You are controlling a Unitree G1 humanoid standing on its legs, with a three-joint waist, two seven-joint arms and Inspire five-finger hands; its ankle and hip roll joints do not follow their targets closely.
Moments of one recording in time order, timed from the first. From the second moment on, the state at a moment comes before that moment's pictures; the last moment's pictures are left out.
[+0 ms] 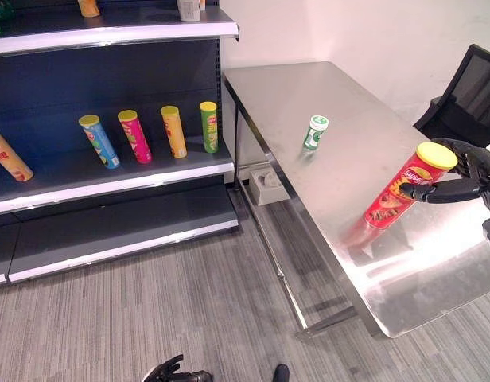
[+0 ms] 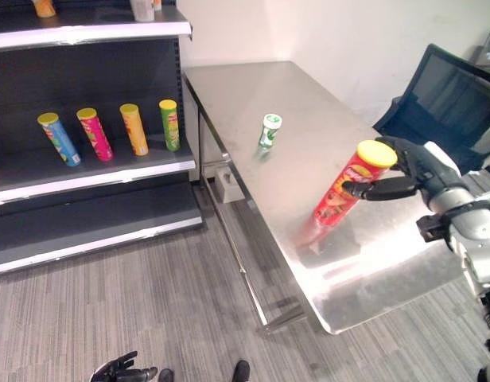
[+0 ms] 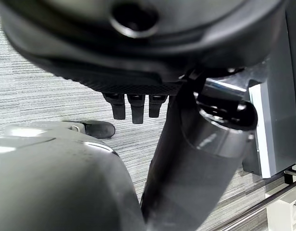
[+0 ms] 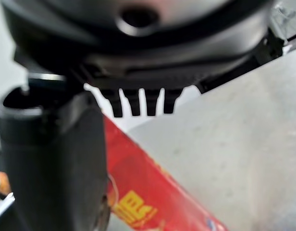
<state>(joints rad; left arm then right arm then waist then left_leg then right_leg) 0.15 0.24 -0.10 1.00 -0.31 -0.03 -0.05 -0.41 -1.23 0.19 0.50 0.54 -0.07 0.15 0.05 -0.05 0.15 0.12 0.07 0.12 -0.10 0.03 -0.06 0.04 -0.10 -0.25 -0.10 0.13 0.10</state>
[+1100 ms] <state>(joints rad) 0.14 0.25 -0.09 1.00 -0.31 -0.04 -0.05 -0.43 -1.11 0.20 0.48 0.55 -0.06 0.15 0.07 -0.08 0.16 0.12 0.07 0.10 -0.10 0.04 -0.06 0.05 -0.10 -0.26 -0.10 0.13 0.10</state>
